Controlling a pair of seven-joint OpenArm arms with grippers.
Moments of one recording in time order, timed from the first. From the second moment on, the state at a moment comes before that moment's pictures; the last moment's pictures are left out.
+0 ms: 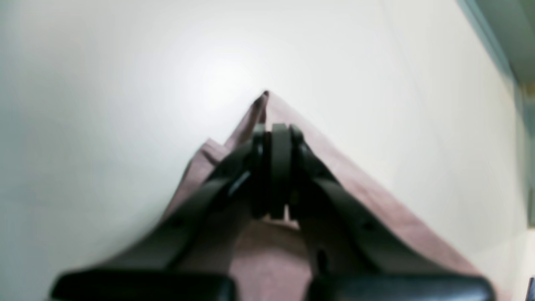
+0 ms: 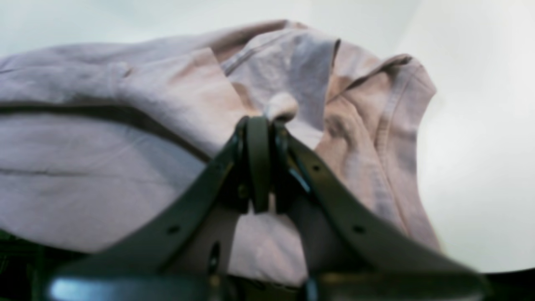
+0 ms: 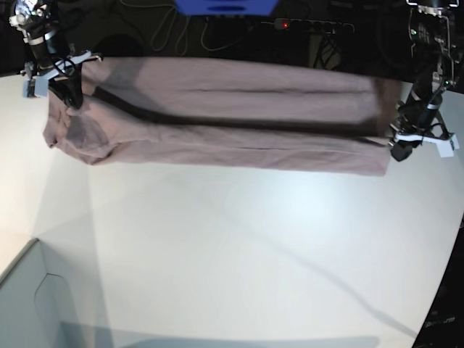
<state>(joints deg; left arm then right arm) 16.0 -20.5 -15.9 78.1 -56.3 -8.6 16.7 -32.6 3.9 33.6 90.2 11.3 39.1 -4.0</state>
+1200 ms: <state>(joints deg) 14.4 -18.8 -17.3 67.7 -56.3 -9.0 16.7 -36.0 4.0 33.8 95.0 -0.1 39.2 -4.4</state>
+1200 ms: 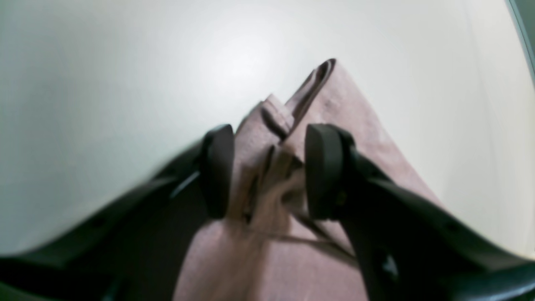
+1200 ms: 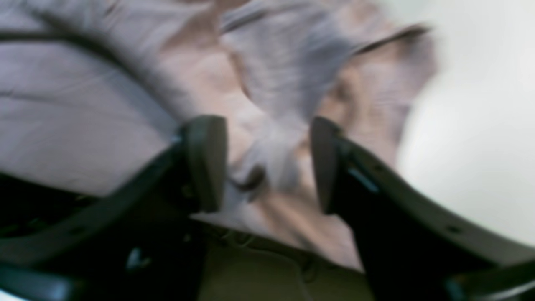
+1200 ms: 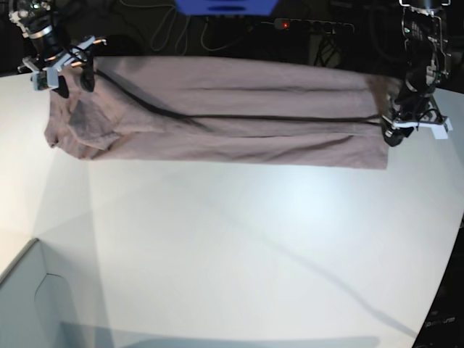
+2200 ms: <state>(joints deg) 14.4 -18.9 -17.3 67.6 -56.3 -8.9 16.6 -16.7 4.6 37.0 83.2 7.5 39.2 -29.9</state>
